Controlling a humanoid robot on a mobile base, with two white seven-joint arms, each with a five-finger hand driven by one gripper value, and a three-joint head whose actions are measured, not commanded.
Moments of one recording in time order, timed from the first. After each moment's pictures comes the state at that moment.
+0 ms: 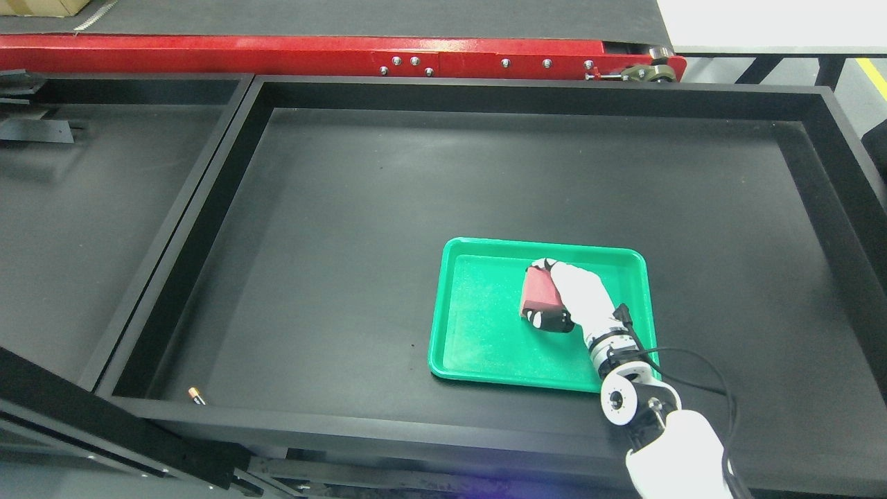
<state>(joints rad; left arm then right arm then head) 0.00 0.00 -0.13 0.00 0.13 -0.12 -0.17 -0.11 0.00 0.29 -1.42 0.94 0.06 0.09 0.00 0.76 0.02</state>
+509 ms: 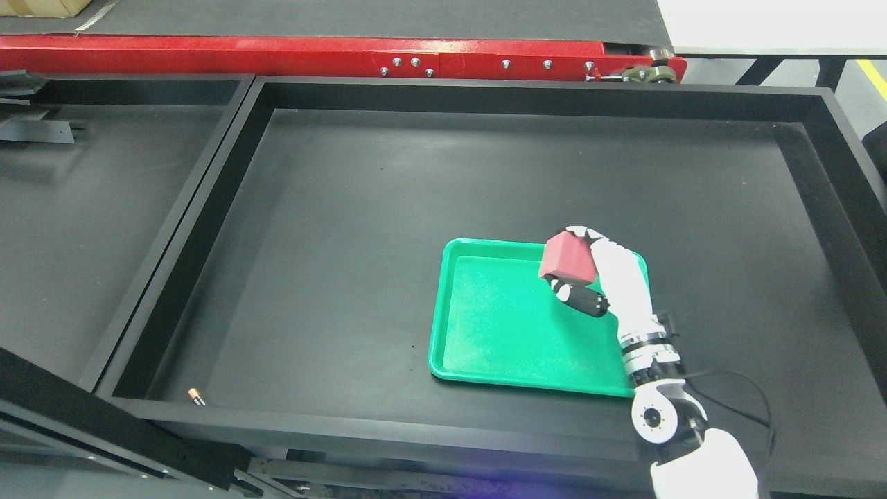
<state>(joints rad) 0.00 0.00 -0.13 0.00 0.13 -0.12 -0.17 -0.04 0.00 0.15 -1.45 0.79 -0.19 -0.16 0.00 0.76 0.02</state>
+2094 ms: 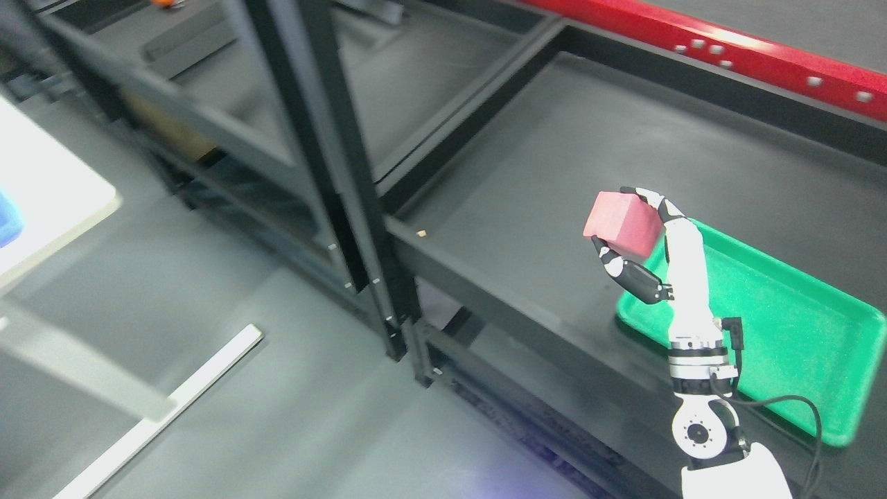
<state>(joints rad) 0.00 0.00 -0.13 0.00 0.13 -0.12 -0.17 0.00 0.00 0.04 -1.52 0.66 -0.47 -0.31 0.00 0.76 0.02</state>
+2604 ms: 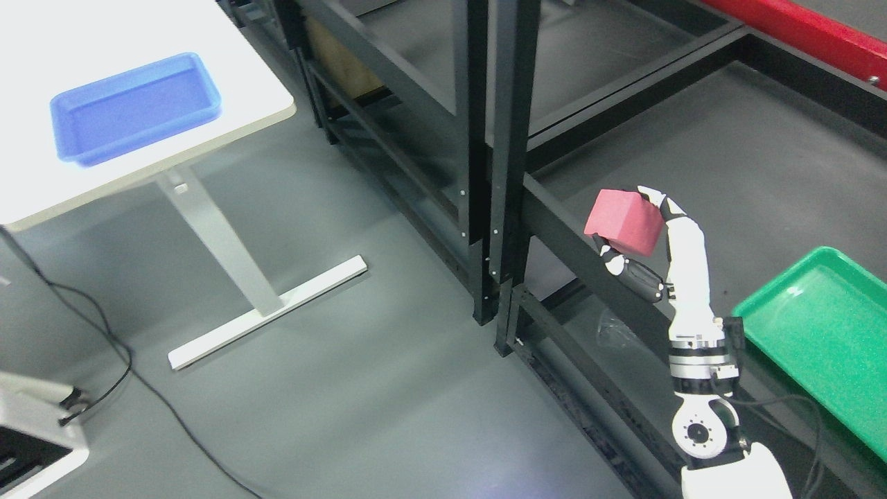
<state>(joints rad) 0.00 0.00 -0.13 0.00 0.13 -0.12 -0.17 0.00 0.00 0.04 -1.52 0.66 -0.47 -0.31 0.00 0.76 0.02</state>
